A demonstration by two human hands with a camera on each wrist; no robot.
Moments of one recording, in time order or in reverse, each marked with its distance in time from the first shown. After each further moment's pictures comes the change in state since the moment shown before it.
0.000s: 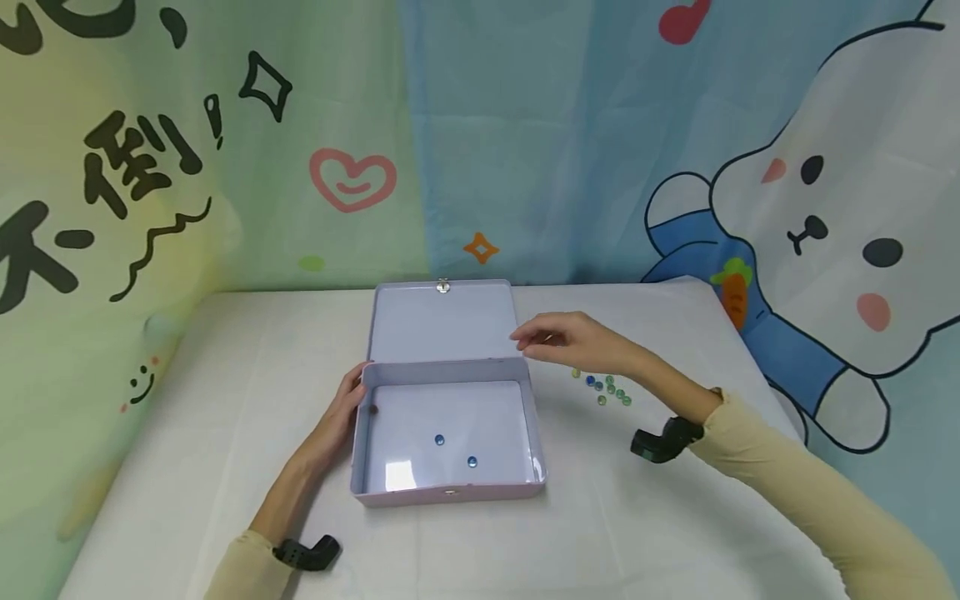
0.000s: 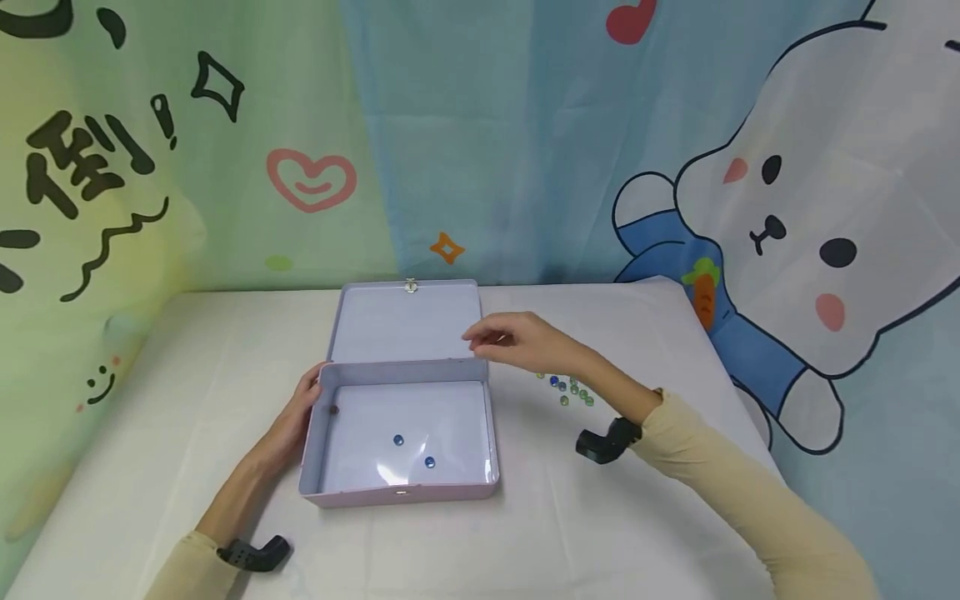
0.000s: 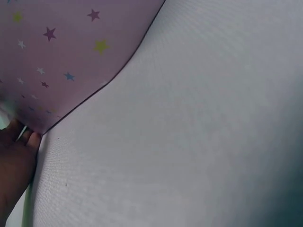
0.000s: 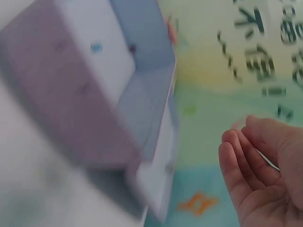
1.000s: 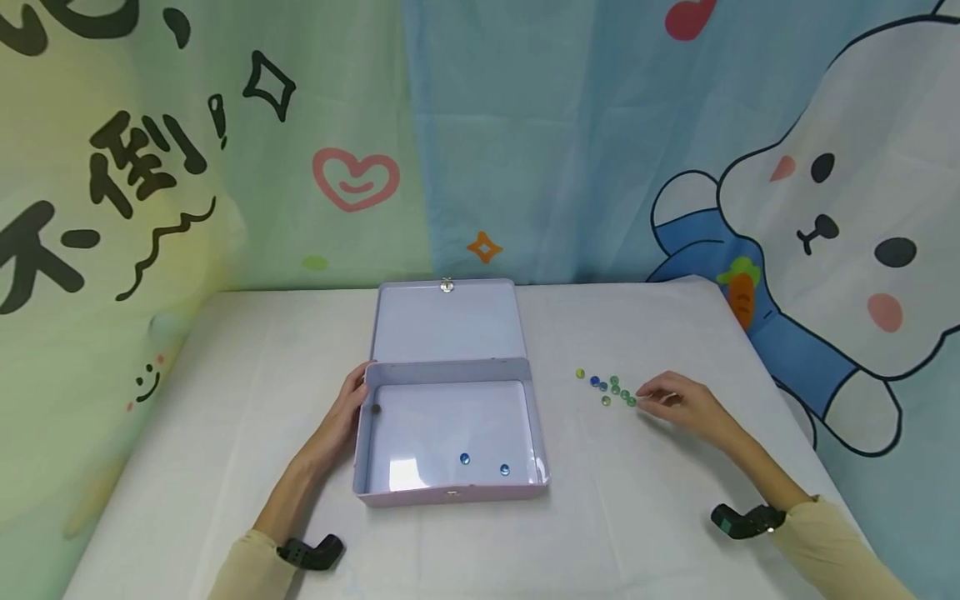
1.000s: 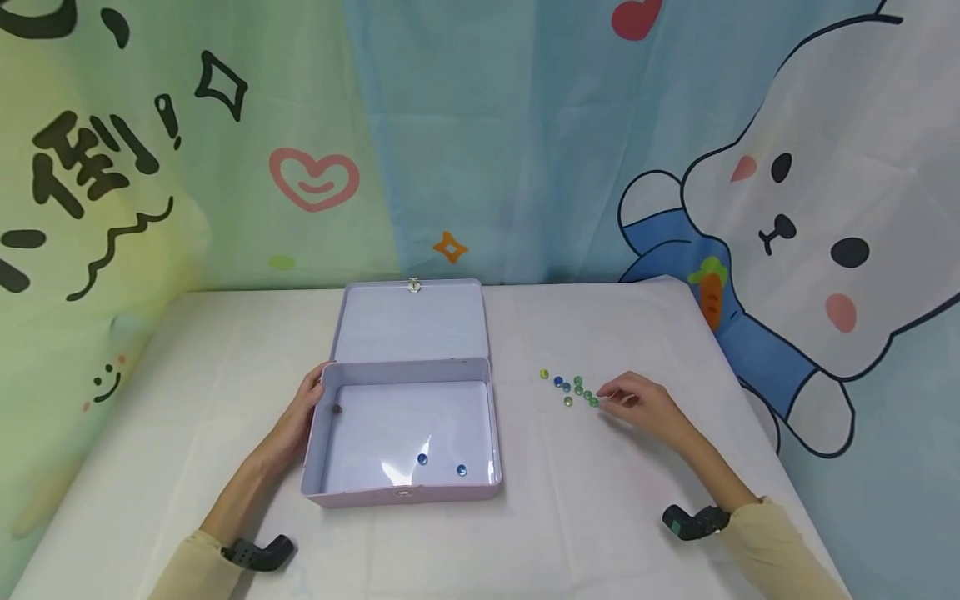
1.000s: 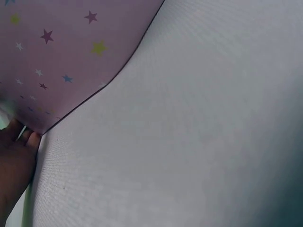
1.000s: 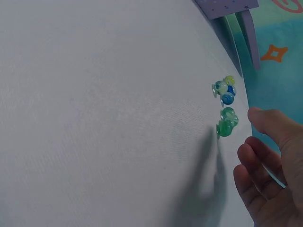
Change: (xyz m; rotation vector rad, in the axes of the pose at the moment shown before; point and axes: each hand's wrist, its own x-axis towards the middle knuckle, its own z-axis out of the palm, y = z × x) left_hand 0.000 0.001 0.000 0.007 0.019 -0.017; right_hand -0.140 0.158 0.019 -0.199 0.406 0.137
